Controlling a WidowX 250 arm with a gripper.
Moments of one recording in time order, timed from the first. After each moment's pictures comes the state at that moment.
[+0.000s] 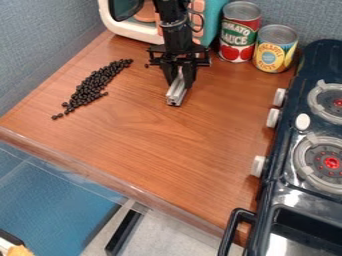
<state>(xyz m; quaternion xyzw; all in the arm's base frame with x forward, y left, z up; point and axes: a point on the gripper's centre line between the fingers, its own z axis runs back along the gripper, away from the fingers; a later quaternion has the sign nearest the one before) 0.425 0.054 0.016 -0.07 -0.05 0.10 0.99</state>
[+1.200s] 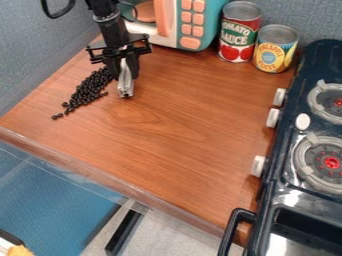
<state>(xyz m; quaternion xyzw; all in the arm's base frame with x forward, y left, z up) 0.393 0.129 0.029 -0.09 -0.06 0.25 0.96</state>
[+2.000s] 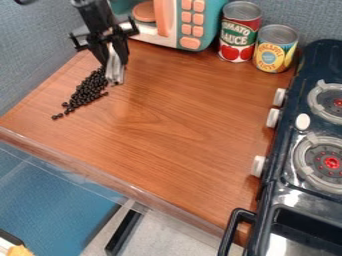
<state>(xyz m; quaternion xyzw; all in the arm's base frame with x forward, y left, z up) 0.368 0.135 0.081 -0.13 -0.12 0.24 0.96</state>
